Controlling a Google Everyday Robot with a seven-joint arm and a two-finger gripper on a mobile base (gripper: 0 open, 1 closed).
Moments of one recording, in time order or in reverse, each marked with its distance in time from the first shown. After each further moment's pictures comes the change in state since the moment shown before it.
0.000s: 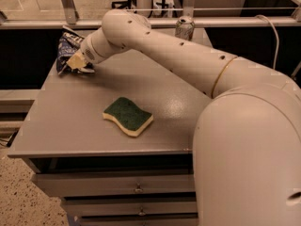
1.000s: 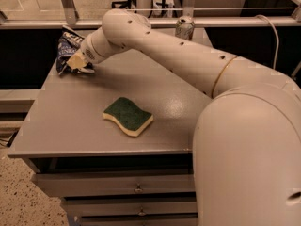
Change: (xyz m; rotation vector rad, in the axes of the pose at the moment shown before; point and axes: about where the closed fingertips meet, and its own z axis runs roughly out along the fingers) arm -0.001 0.000 0.000 0.000 0.000 0.000
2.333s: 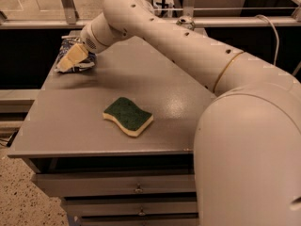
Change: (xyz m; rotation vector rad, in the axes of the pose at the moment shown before) arm -0.028 -0.002 -0.029 -0.018 -0.006 -0.068
